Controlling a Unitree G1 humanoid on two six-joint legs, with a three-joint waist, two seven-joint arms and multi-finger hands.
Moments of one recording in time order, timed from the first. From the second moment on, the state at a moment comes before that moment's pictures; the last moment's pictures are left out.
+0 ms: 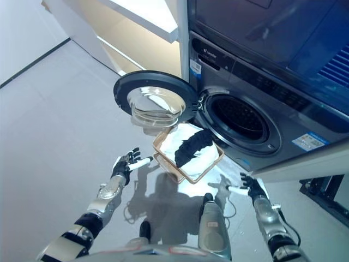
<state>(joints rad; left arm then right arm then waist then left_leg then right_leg) -0.23 0.29 -0.29 0.82 -0.39 -0.15 0.17 -0.05 -0.43 0.20 0.94 0.20 -0.12 -0.10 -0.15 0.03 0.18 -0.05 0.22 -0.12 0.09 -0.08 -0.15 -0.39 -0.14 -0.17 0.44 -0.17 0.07</state>
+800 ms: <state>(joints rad) -0.26 0.30 -0.30 0.86 -0.39 -0.14 0.23 -0.29 -0.38 0.26 0.95 0.25 -0.14 -0.15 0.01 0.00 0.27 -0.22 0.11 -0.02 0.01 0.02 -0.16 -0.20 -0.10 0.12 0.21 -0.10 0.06</state>
